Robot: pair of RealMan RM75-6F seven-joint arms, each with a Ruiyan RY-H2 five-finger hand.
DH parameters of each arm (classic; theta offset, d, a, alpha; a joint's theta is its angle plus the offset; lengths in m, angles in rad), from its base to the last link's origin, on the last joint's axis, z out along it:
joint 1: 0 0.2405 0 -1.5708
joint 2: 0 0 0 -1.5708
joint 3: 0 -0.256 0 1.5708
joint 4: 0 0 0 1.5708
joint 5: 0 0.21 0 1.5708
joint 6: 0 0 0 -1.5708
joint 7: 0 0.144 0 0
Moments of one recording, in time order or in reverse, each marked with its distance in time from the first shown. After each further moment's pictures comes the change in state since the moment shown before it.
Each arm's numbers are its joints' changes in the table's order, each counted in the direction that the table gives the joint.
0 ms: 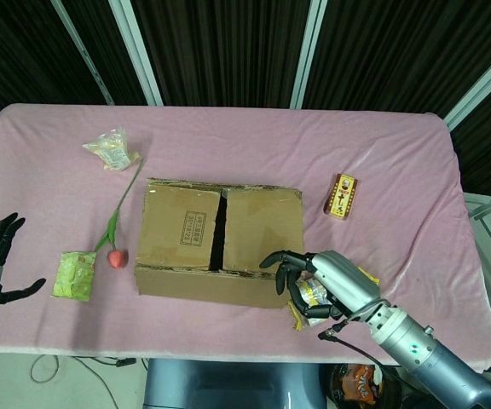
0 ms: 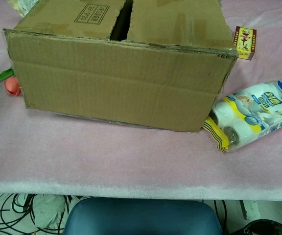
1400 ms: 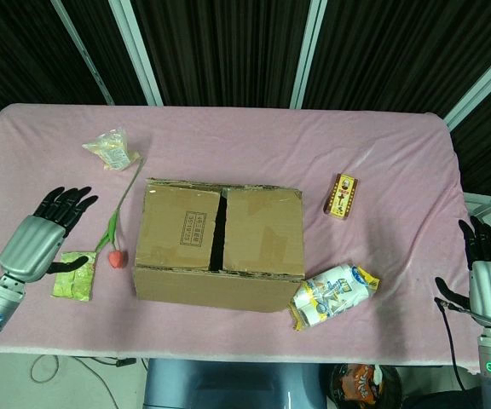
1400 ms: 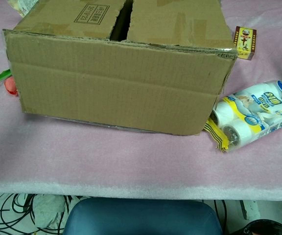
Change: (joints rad) left arm -0.260 0.179 0.074 -0.194 0.089 0.289 0.196; right arm -0.320 -0.402 0.275 0.580 0.176 -0.702 -0.776
